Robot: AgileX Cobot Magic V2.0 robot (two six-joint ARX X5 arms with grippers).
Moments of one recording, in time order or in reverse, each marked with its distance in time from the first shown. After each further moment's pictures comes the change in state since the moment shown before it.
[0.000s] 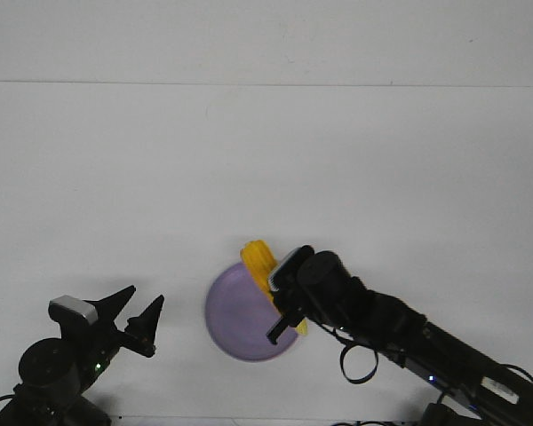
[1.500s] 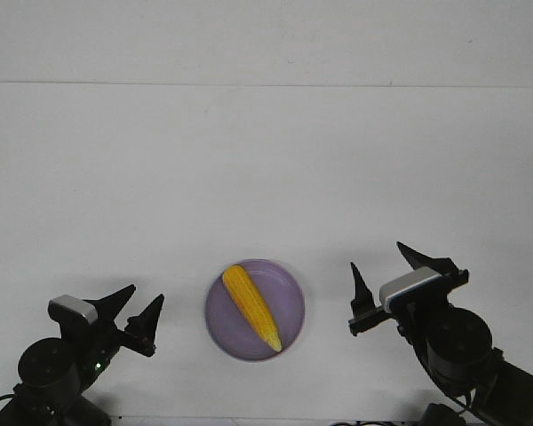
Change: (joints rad) left arm 0.000 0.000 0.000 0.008 0.000 0.000; right arm 0.010 -0.553 -0.062 -0.047 0.524 -0.043
